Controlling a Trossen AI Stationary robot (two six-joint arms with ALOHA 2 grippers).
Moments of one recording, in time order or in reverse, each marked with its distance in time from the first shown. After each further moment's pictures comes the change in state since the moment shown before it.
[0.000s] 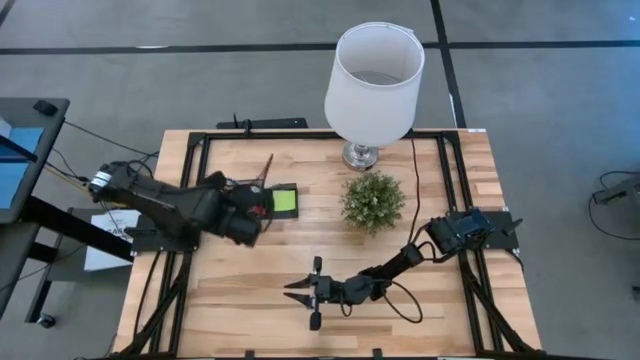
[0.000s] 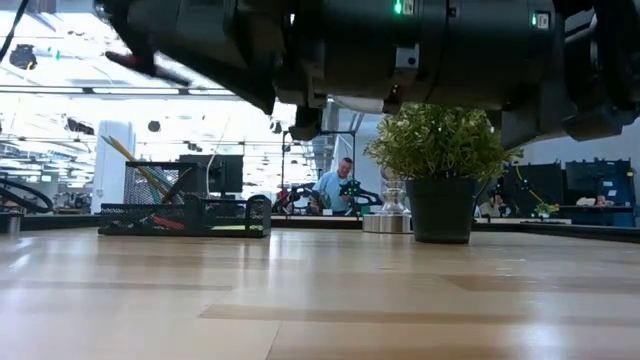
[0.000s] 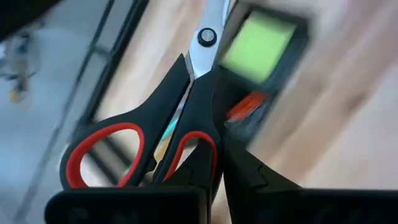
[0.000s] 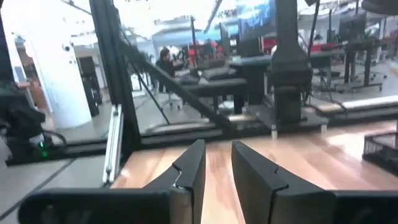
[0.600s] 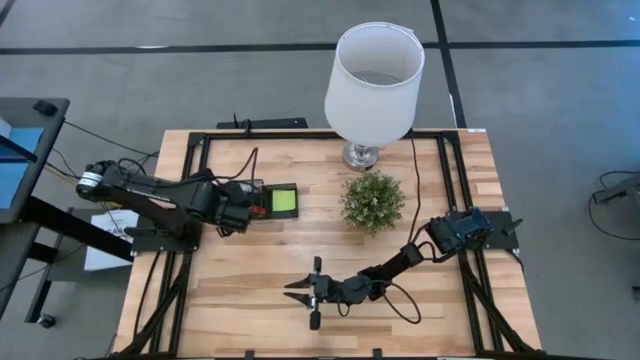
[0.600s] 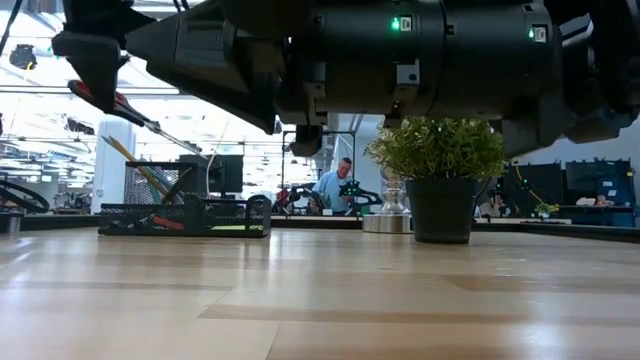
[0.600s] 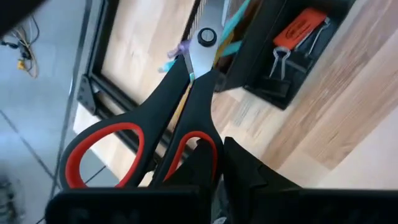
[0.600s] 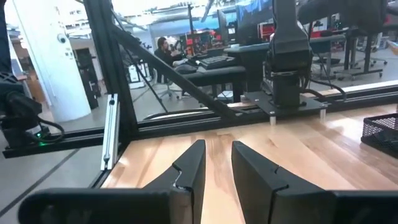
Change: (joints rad) left arm 0.143 -0.140 -0.248 -0.005 0.103 0.140; right arm -0.002 0.000 -0.003 -0.059 -0.001 0.050
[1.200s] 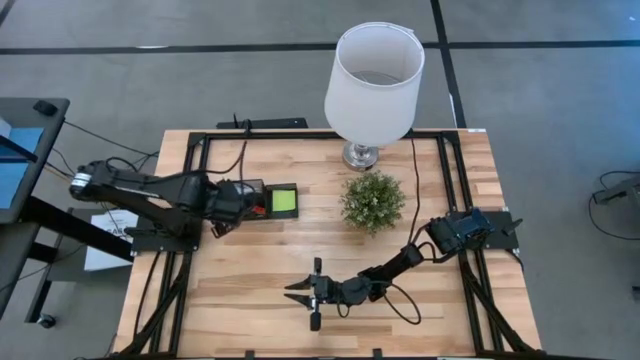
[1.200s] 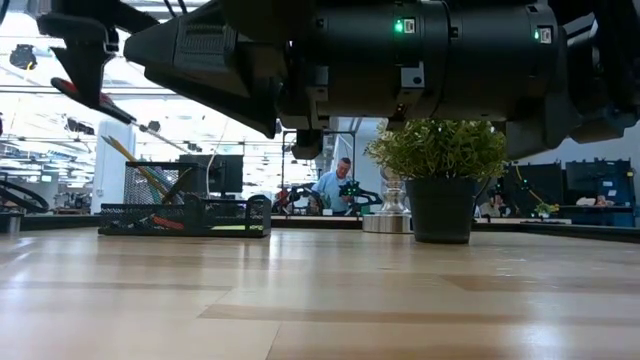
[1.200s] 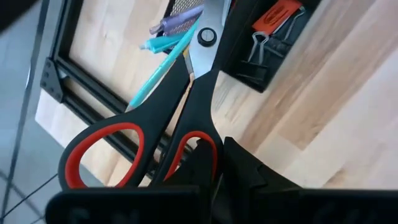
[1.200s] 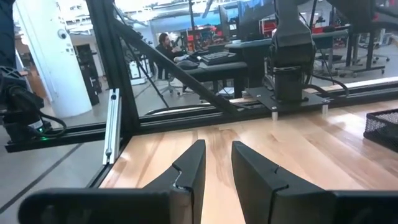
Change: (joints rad) left arm 0.021 -0.102 -0.010 0.003 0.109 0.009; right arm 0.004 0.000 0.000 -0.017 0.000 0.004
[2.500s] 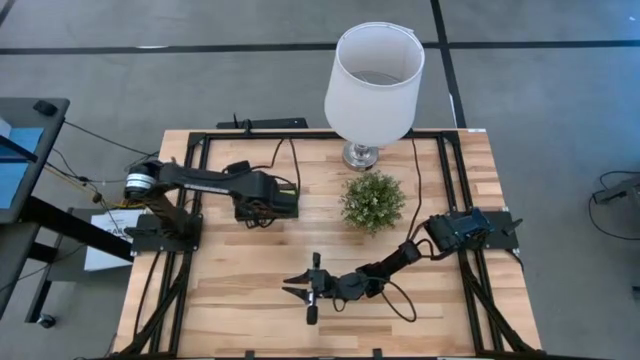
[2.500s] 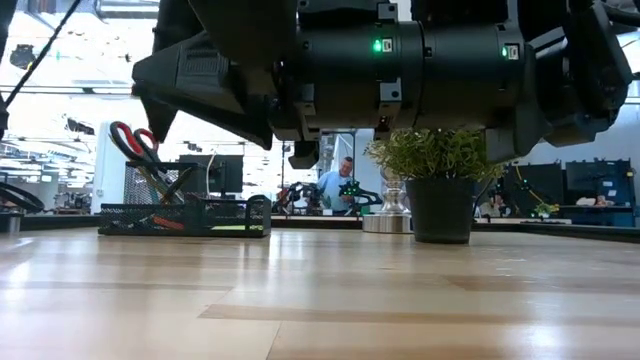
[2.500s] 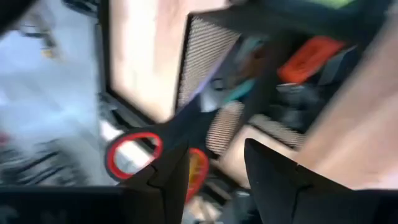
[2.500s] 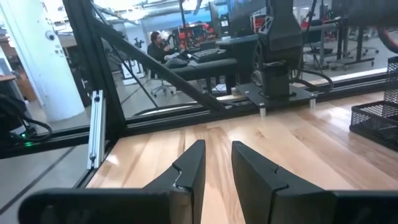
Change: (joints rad) left arm 0.178 0.521 0.243 -0.001 -0.121 0.268; right arm -0.032 0.000 0.000 -0.022 -0.001 0.042
